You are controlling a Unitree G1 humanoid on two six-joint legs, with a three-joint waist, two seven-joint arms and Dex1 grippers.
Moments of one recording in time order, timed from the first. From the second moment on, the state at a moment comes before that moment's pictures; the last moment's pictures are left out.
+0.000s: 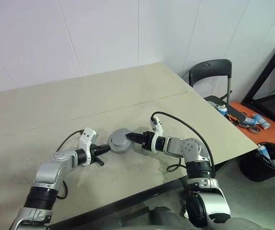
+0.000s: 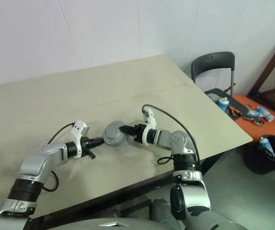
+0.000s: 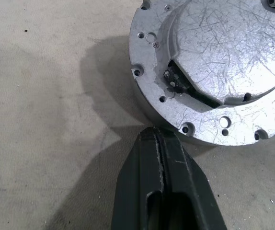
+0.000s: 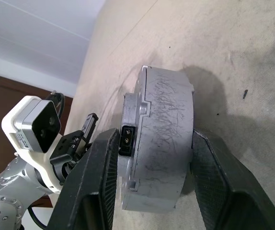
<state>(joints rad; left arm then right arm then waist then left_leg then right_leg) -0.21 0.49 -0.02 0.07 -0.38 0.65 -0.75 -0.57 0.03 -0.20 0.34 0.63 1.17 0.43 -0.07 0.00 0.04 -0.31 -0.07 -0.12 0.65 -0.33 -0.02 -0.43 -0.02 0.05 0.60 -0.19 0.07</state>
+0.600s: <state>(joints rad) -0.20 0.48 -0.02 0.05 -0.38 0.67 -0.74 -0.64 0.07 -0.32 0.51 0.68 1.12 0.41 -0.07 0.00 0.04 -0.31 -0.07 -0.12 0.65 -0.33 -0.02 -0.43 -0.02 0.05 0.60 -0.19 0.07</state>
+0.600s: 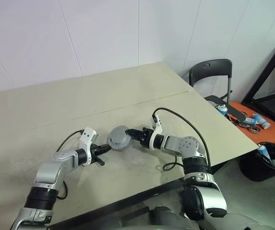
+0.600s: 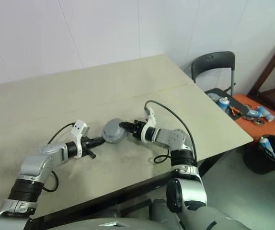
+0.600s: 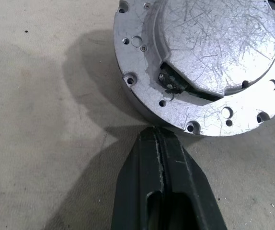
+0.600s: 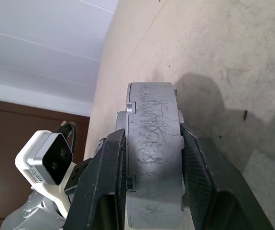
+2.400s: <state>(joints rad) -0.16 0.27 0.58 -0.15 -1.24 1.03 -0.33 -0.85 0.12 -0.53 0.55 1.01 1.10 0.25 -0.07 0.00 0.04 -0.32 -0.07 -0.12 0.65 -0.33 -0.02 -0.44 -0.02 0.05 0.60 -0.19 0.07</state>
